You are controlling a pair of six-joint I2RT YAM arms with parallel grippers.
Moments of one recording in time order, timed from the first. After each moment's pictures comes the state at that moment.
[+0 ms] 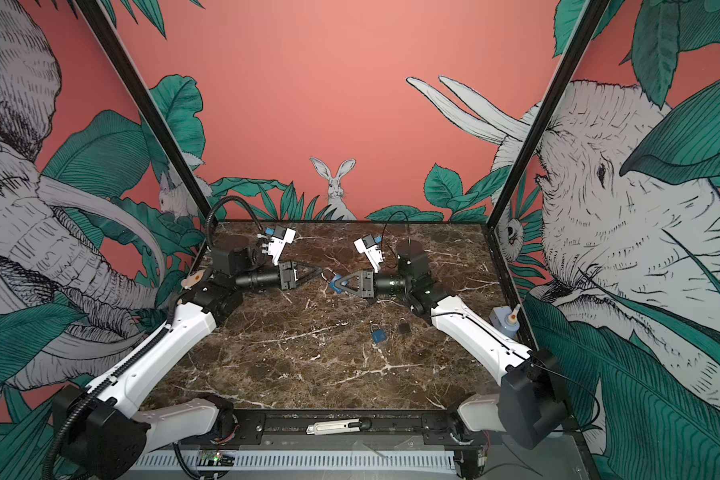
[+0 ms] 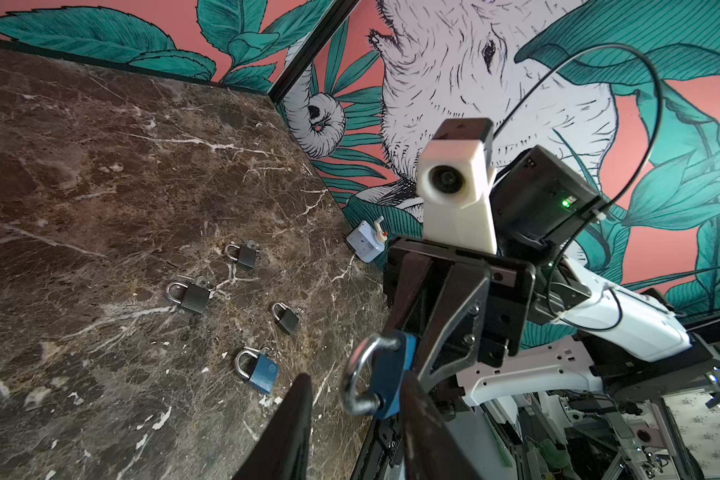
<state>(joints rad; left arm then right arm) -0.41 1.19 1.01 -0.13 0.85 -0.57 0.54 1.34 1.00 0.08 -0.96 0.63</state>
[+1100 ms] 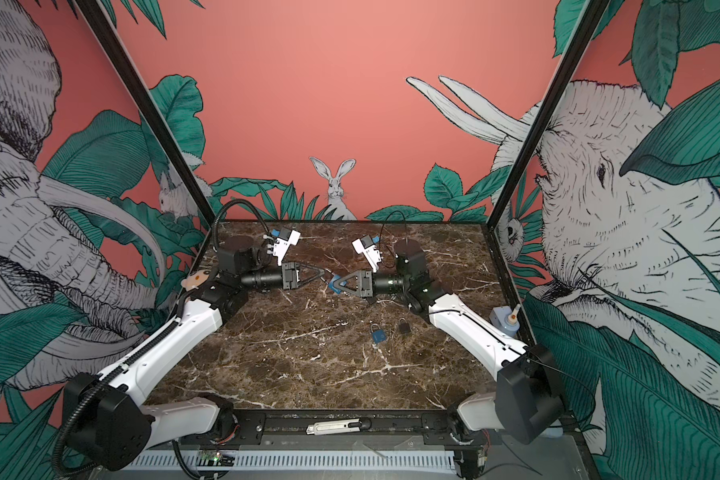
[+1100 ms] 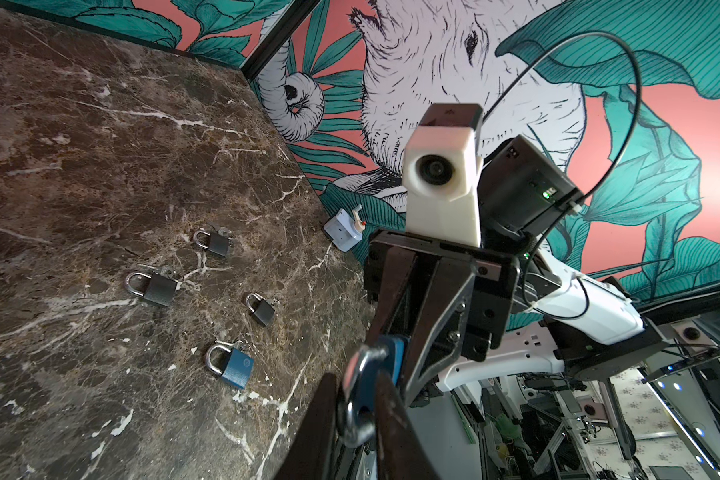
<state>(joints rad) -0.41 1.23 0.98 -0.05 0.94 -0.63 0.54 1.37 1.01 0.08 -0.98 0.64</state>
